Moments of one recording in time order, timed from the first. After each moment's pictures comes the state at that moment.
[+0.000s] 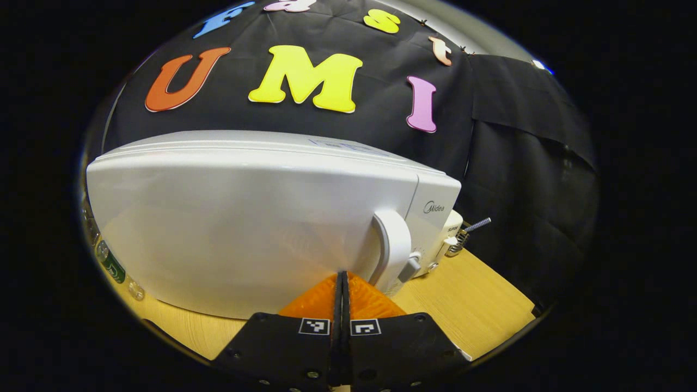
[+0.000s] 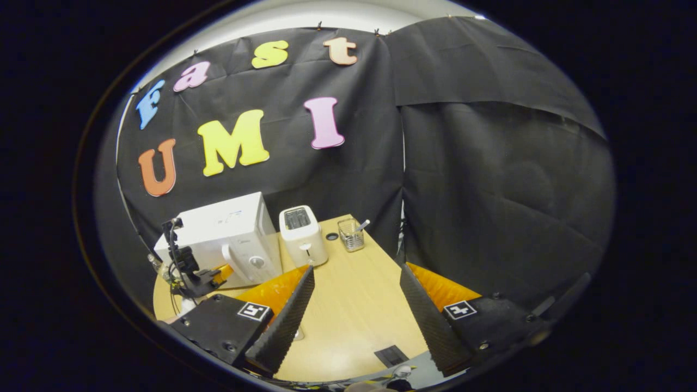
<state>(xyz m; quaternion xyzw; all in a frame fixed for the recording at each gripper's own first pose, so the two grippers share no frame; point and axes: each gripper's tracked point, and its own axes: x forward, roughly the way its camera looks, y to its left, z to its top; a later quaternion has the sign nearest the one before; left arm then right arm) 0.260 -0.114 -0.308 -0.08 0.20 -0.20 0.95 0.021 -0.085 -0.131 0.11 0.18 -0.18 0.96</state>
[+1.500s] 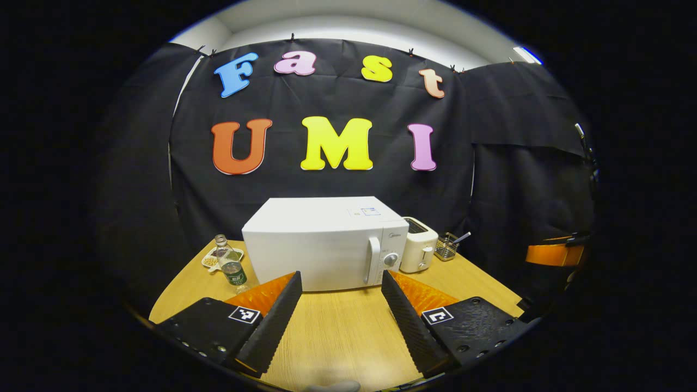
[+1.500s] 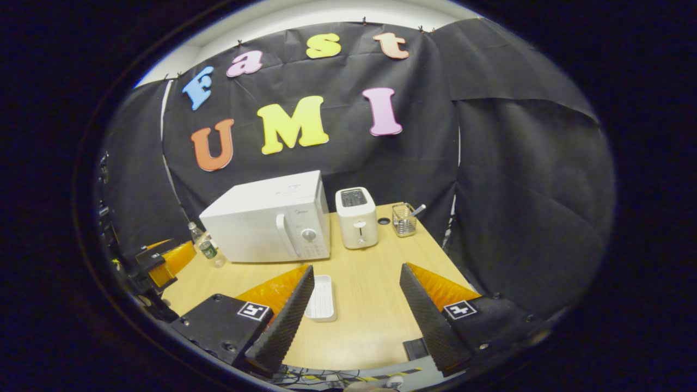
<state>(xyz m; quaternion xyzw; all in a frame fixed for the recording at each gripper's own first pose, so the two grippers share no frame) 0.026 -0.024 -0.128 -0.02 0.11 -0.09 0.99 0.011 -0.008 -0.157 0.08 0.18 -0.02 0.98</state>
